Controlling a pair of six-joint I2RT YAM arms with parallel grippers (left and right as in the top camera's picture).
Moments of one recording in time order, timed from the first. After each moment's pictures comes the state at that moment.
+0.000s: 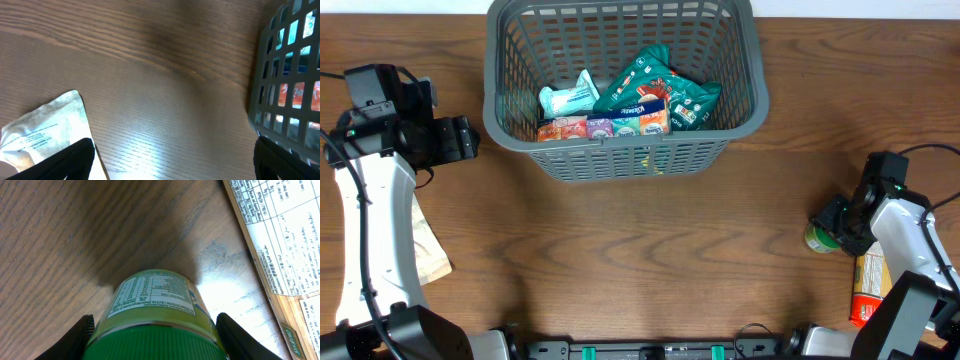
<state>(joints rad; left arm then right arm) 0.29 1.51 1.34 -0.93 0.07 0.06 -0.38 1.49 0.80 -0.76 0.02 0.41</state>
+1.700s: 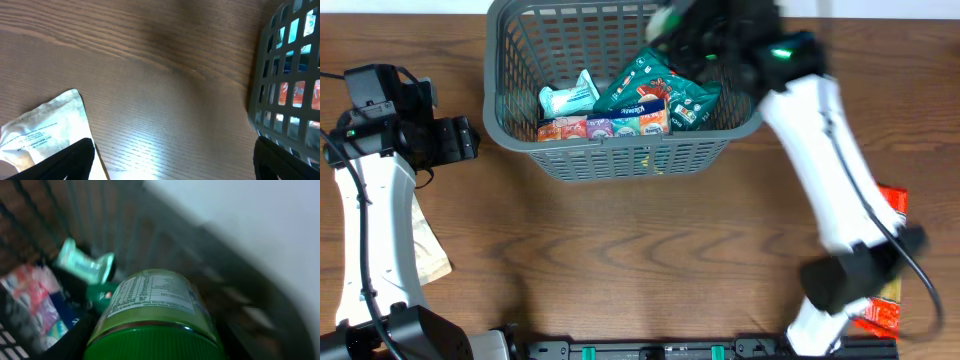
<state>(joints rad) 0.29 1.51 1.34 -0.94 0.07 0.06 0.40 1.94 2.01 -0.77 -0.18 -0.39</state>
